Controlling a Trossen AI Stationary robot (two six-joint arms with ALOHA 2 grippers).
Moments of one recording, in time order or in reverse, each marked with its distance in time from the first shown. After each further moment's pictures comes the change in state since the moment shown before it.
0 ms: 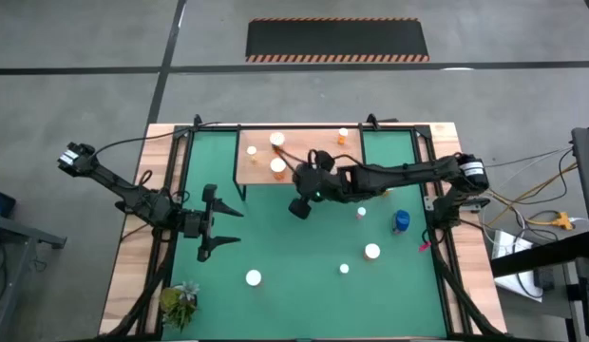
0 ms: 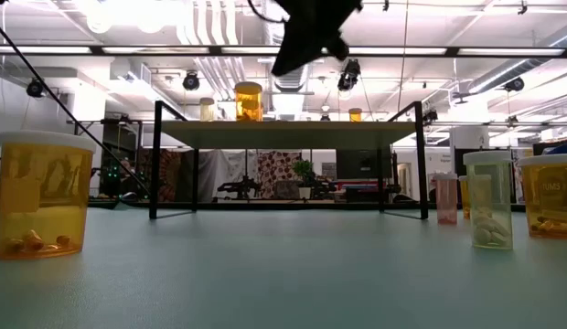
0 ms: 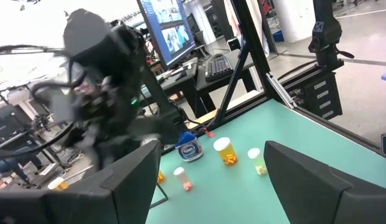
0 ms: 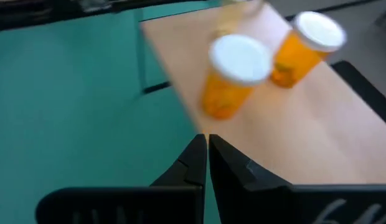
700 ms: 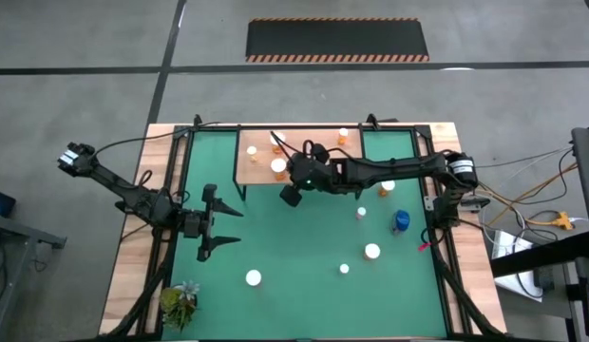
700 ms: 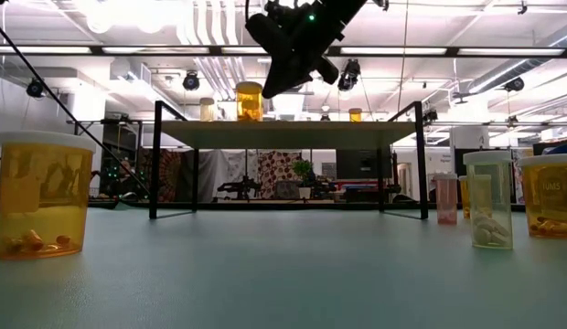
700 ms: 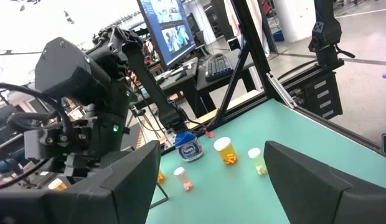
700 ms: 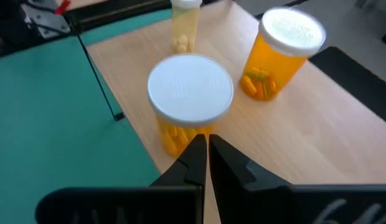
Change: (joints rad) left arm 0.000 0.000 0.000 0.000 0.000 0.002; right arm -0.106 0.077 0.000 0.125 -0.006 0.044
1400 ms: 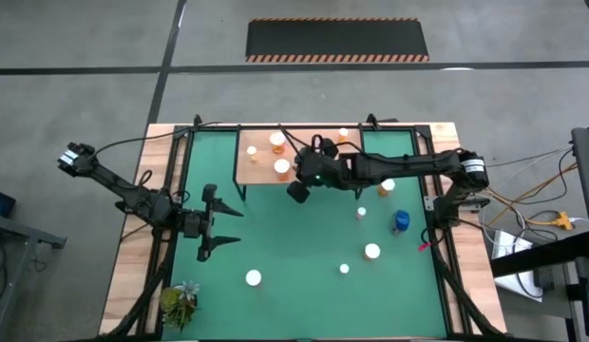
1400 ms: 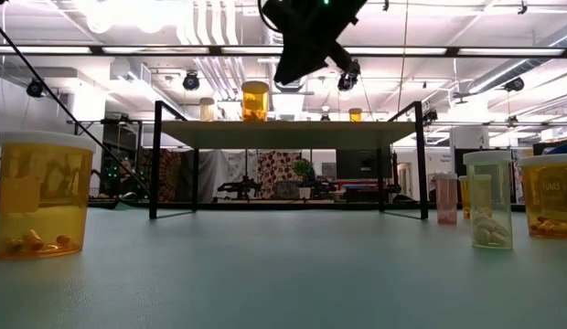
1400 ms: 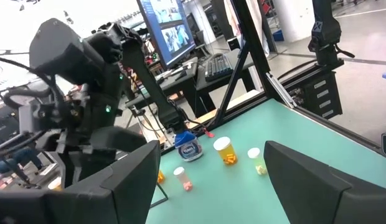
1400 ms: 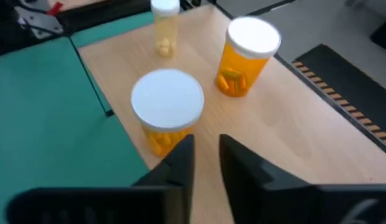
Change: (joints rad) left arm 0.000 0.000 0.000 0.000 0.000 0.000; right arm 0.000 -0.070 0.002 -0.097 0.015 0.007
